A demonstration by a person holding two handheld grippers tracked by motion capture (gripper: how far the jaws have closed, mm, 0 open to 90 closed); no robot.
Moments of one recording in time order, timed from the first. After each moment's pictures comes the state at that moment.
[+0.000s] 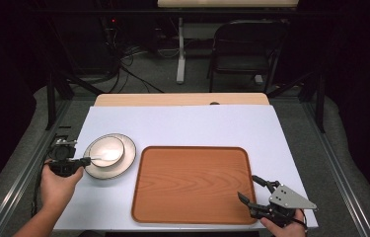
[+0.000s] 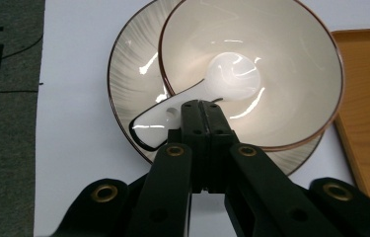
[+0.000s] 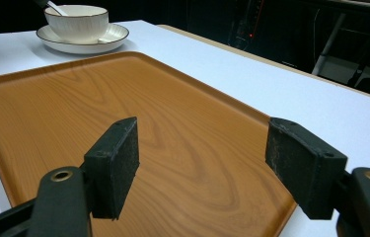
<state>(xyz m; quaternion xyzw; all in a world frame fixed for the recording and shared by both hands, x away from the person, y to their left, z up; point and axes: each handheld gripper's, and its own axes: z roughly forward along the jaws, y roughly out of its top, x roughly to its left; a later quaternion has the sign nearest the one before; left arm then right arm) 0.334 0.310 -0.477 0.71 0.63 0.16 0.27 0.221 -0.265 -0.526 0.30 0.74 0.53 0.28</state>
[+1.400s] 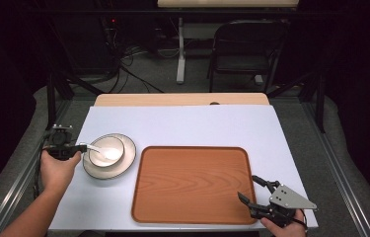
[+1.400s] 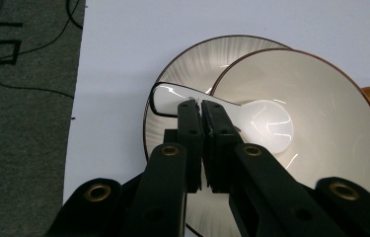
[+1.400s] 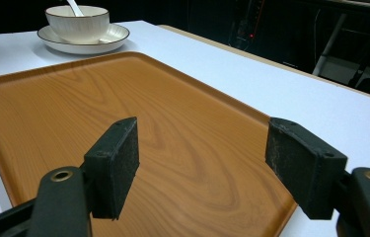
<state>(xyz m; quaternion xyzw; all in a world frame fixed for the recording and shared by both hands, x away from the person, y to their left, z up) 0.371 0.327 -0.466 0.68 0.66 0.16 0.27 0.221 -0.265 -0.526 0.30 0.74 0.53 0.28</state>
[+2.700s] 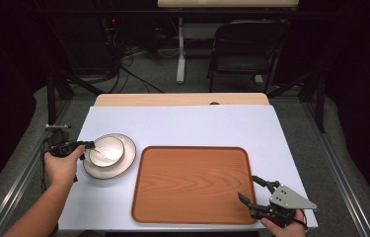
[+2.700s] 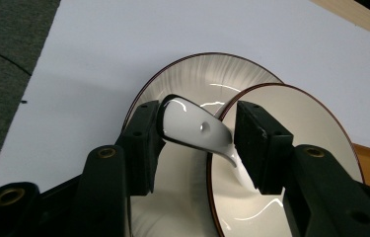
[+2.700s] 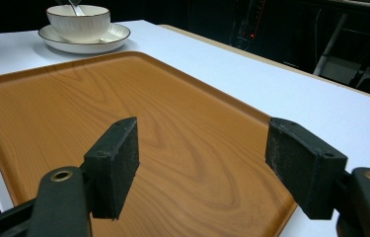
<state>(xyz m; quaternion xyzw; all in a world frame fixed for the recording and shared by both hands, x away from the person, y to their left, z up) 0.391 0.338 -0.494 0.58 0.73 0.09 0.35 0.221 -0.266 -0.526 0.30 0.74 0.53 0.28</state>
